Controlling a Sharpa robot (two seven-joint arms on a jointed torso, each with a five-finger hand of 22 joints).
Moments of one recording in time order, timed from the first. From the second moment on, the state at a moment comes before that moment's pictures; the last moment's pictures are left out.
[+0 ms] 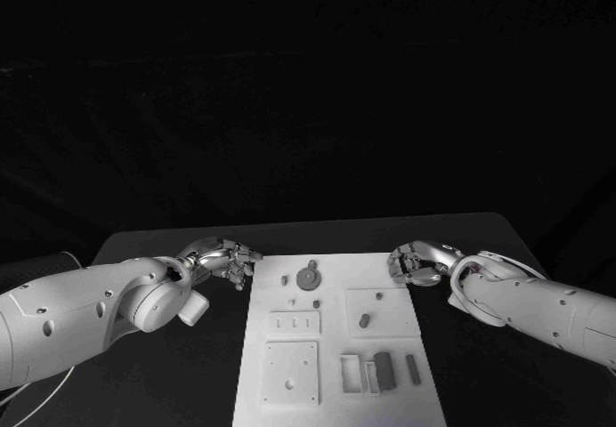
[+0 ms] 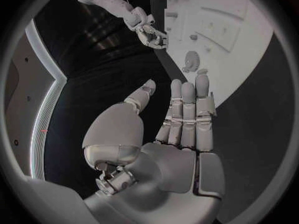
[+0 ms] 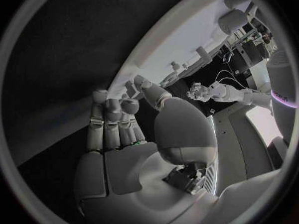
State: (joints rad) left arm 1.34 -0.80 -0.23 1.32 -0.30 -0.15 0.10; left_hand 0.98 -0.05 0.40 -0.25 0.07 0.76 0.16 0.35 0.43 1.03 0.07 0.65 0.48 0.99 -0.03 1.01 0.70 0.02 1.10 -0.12 0.46 1.14; right arm 1.17 -0.73 -0.14 0.94 -1.21 -0.33 0.30; right_hand 1.12 -0.11 0.55 -0.29 0.13 0.78 0.12 0.33 0.38 1.11 0.01 1.25 0.83 1.11 -0.08 1.34 0.99 0.26 1.01 0.04 0.89 1.31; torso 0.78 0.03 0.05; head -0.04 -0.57
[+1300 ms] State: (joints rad) left arm 1.34 -0.80 -0.23 1.33 -0.30 -0.15 0.09; left_hand 0.98 -0.05 0.40 -0.25 0.07 0.76 0.16 0.35 0.43 1.04 0.06 0.65 0.48 0.98 -0.03 1.01 0.70 0.02 1.10 -0.12 0.46 1.14; right arm 1.16 -0.71 -0.14 0.93 -1.20 -0.33 0.31; right_hand 1.12 -0.09 0.55 -0.29 0.13 0.83 0.13 0.35 0.40 1.12 0.02 1.26 0.84 1.12 -0.08 1.36 1.00 0.25 1.02 0.03 0.91 1.31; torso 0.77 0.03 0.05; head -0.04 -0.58
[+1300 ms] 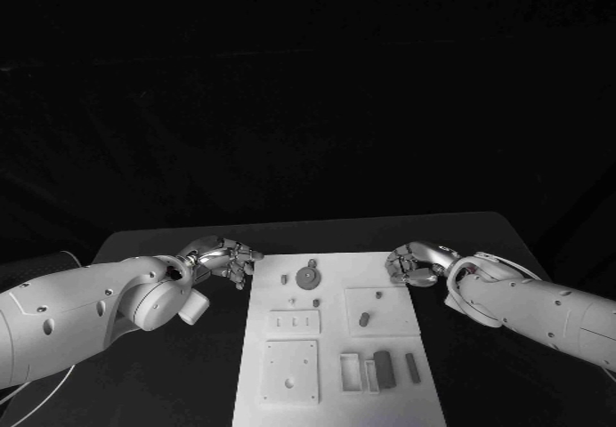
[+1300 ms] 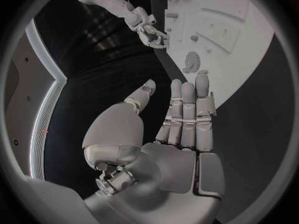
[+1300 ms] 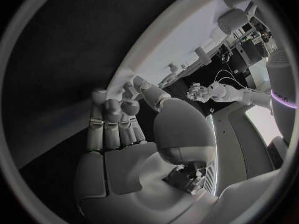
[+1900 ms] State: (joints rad) left arm 1.34 -0.80 -0.23 1.33 -0.30 -0.14 0.09; left_hand 0.98 -0.05 0.40 -0.25 0.07 0.76 0.16 0.35 0.43 1.03 0.06 0.65 0.48 0.98 -0.03 1.01 0.70 0.02 1.10 -0.12 0.46 1.14; right arm 1.16 -0.71 -0.14 0.93 -1.20 -0.33 0.30; right_hand 1.12 -0.07 0.55 -0.29 0.13 0.85 0.13 0.36 0.40 1.12 0.02 1.27 0.85 1.12 -0.08 1.37 1.00 0.25 1.02 0.03 0.91 1.31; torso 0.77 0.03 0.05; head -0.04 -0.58
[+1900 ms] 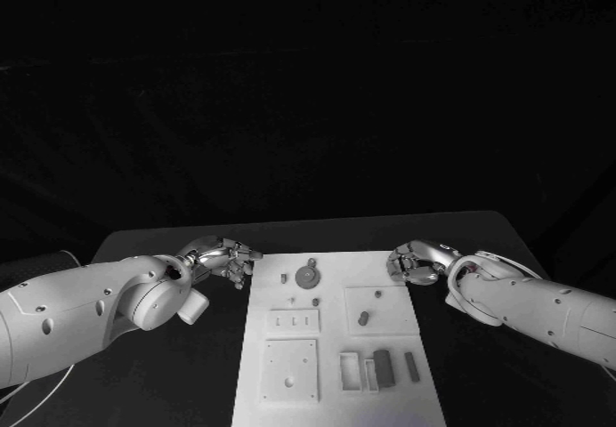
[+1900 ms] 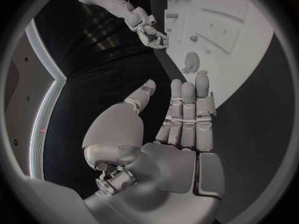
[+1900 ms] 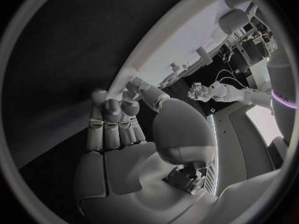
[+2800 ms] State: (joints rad) left arm 1.34 -0.80 -0.23 1.33 -0.30 -0.14 0.09; left_hand 0.98 -0.05 0.40 -0.25 0.07 0.76 0.16 0.35 0.43 1.03 0.07 0.65 0.48 0.98 -0.03 1.01 0.70 0.02 1.10 -0.12 0.46 1.14; right arm 1.16 -0.71 -0.14 0.94 -1.18 -0.36 0.29; right_hand 1.10 -0.06 0.54 -0.29 0.13 0.91 0.11 0.38 0.43 1.14 0.01 1.27 0.85 1.12 -0.08 1.37 0.99 0.25 1.02 0.03 0.92 1.31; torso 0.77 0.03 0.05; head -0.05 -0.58
